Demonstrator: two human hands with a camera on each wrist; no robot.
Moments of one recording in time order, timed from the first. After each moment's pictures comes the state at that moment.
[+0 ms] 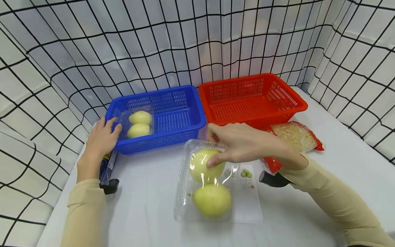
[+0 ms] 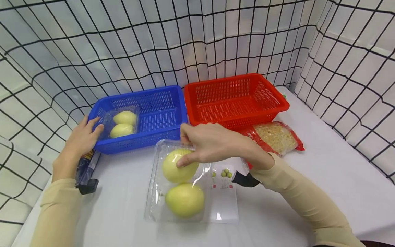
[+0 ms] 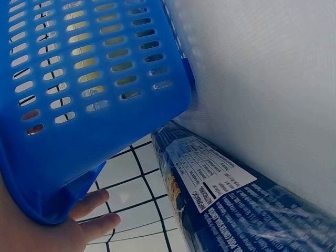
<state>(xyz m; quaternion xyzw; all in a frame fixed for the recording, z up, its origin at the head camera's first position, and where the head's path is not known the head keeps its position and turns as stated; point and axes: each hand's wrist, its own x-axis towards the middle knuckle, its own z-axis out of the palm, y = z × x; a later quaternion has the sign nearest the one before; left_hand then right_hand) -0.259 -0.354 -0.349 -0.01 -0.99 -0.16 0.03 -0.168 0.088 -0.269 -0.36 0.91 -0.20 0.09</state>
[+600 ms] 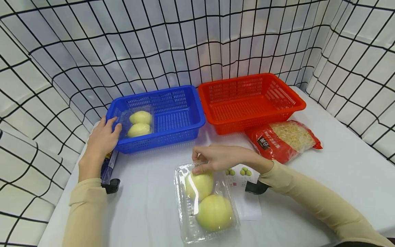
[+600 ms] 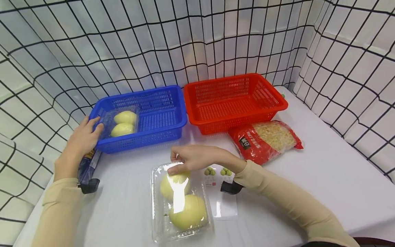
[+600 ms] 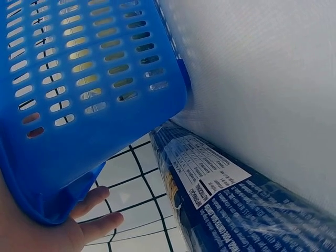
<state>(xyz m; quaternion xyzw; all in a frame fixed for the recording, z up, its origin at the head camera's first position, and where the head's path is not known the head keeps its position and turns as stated) -0.257 -0.352 -0.346 0.00 -0.99 -0.16 0.03 -0.195 0.052 -0.345 -0.43 0.83 -0.28 0.21</state>
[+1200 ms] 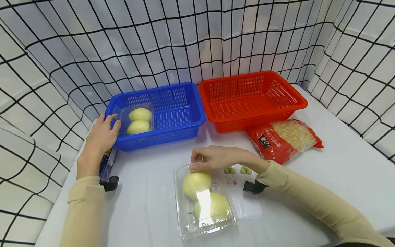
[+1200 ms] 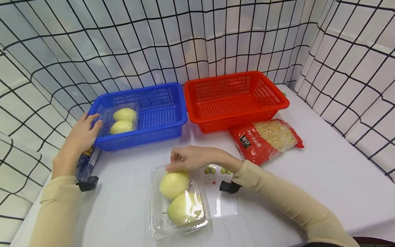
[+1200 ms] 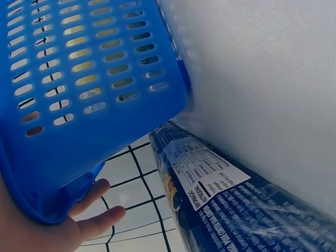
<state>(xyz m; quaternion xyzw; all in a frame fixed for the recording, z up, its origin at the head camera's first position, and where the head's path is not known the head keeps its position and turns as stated) -0.260 -0.351 -0.345 0.00 -0.98 -0.18 0.03 -0.206 0.047 -0.368 -0.39 0.84 -0.29 0.24</state>
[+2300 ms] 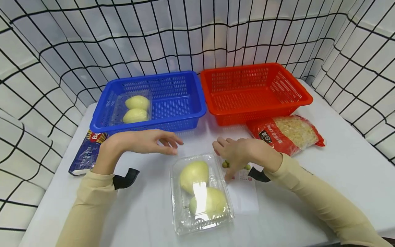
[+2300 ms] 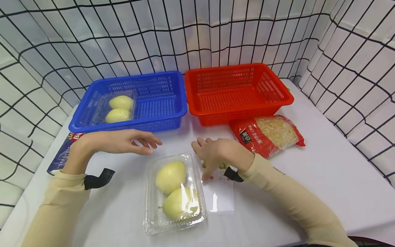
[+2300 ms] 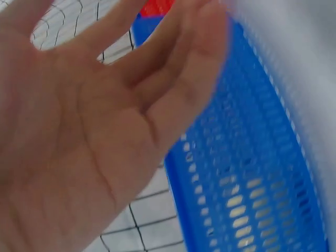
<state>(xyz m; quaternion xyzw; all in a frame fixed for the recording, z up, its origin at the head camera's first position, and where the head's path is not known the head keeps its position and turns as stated) -0.215 -0.222 -0.309 -0.29 -0.87 -0.23 -0.32 -0.193 0.077 -0.341 -0.33 0.90 0.05 0.27</state>
